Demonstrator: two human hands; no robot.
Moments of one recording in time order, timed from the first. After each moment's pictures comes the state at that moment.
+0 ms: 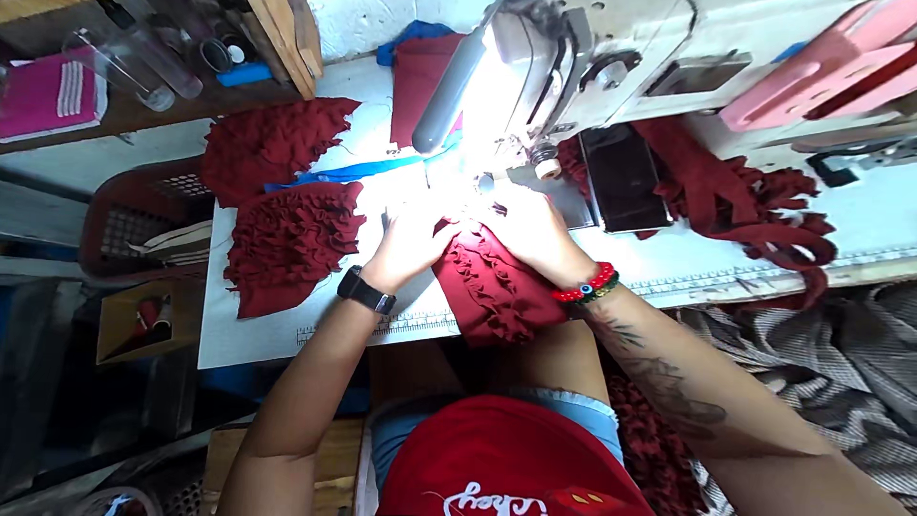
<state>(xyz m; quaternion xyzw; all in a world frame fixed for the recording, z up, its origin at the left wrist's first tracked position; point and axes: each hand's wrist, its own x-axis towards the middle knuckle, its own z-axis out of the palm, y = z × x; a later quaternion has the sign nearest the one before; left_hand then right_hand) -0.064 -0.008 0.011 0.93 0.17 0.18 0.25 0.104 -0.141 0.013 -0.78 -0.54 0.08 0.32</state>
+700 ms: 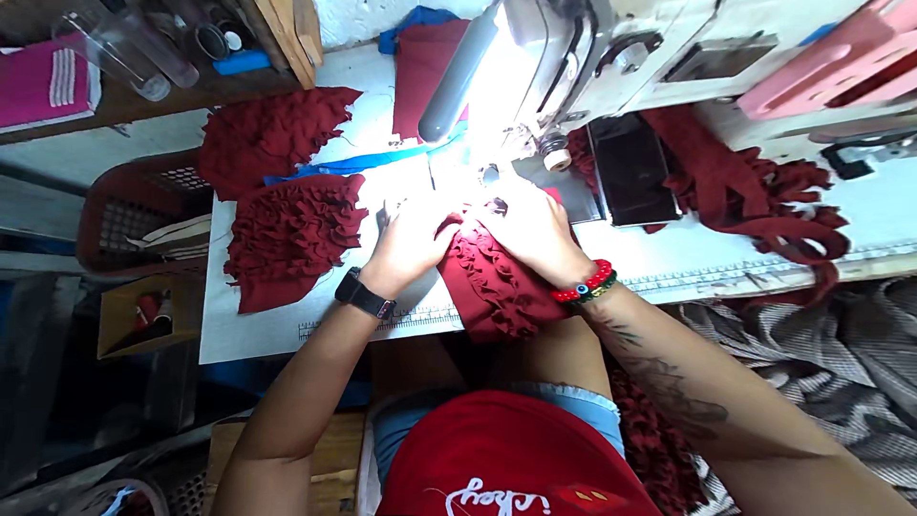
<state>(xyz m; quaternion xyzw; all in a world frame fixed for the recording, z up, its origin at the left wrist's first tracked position) -0.078 -0.020 0.016 0.95 0.17 0.20 0.18 0.094 -0.143 0.012 -0.79 -0.53 0.06 0.29</state>
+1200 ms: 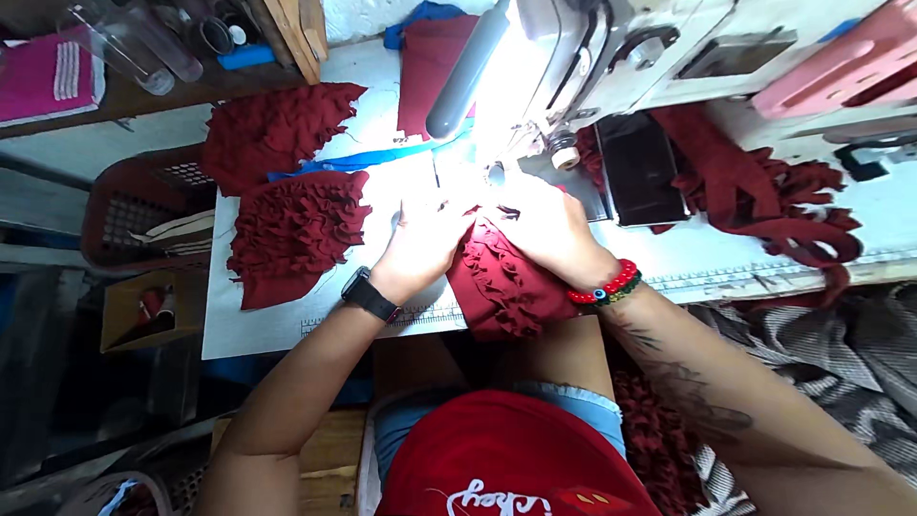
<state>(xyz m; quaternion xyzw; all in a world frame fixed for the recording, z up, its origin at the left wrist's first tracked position) -0.073 -0.030 0.015 0.98 0.13 0.12 0.06 0.103 -0.161 0.013 -0.74 -0.62 0.01 0.27</state>
